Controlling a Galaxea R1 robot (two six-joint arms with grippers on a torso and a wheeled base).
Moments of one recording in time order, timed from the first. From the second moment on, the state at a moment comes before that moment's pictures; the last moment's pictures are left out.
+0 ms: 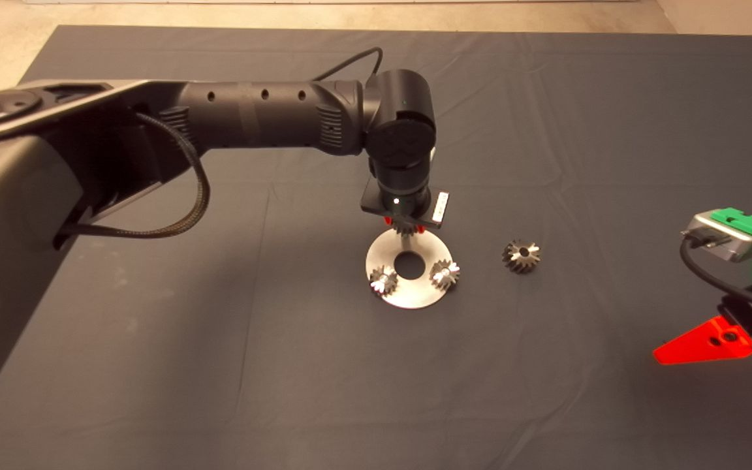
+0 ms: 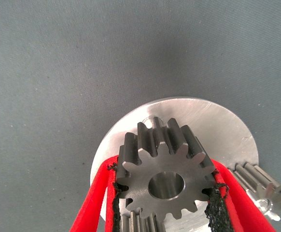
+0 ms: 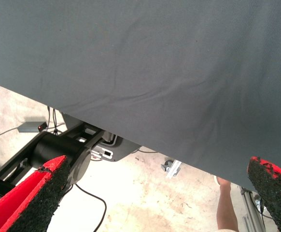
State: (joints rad) left arm -0.41 2.97 -1.41 0.42 1.39 -1.25; right arm 0.68 1.93 -0.46 0.15 -1.39 1.20
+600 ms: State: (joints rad) left arm -0.40 2.97 -1.43 0.42 1.39 -1.24; right arm 0.68 1.93 -0.46 0.15 -1.39 1.20
